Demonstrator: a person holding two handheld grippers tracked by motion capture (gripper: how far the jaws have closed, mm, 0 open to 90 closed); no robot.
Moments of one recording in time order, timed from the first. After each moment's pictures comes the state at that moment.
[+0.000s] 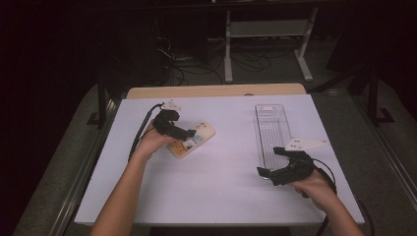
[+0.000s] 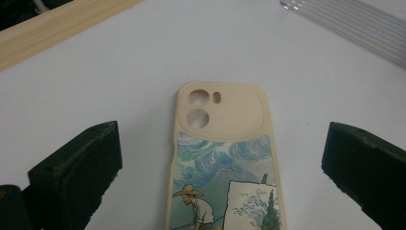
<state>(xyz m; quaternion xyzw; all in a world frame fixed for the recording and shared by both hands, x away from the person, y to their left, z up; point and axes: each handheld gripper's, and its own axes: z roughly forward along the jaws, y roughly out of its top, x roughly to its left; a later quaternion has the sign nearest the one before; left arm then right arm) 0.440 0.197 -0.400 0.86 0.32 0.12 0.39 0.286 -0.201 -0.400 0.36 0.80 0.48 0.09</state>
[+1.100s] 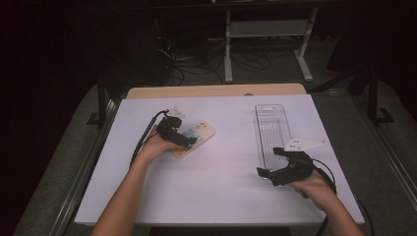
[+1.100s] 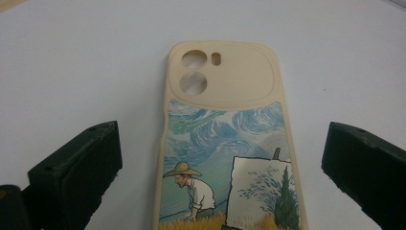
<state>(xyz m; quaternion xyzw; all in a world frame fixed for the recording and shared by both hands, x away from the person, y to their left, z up) 0.439 0.190 -0.428 0.87 0.32 0.11 0.36 0.286 -0.200 -0.400 0.36 0.80 0.48 0.09</state>
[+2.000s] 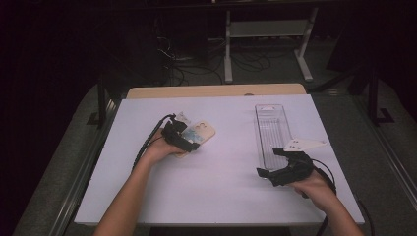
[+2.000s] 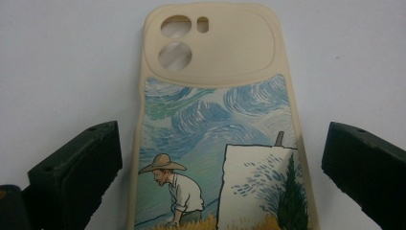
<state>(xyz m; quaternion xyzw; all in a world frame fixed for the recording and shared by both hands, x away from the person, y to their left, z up) 0.439 0.178 -0.445 0.89 0.31 0.10 0.32 0.286 -0.200 -0.401 0.36 0.80 0.48 0.09</state>
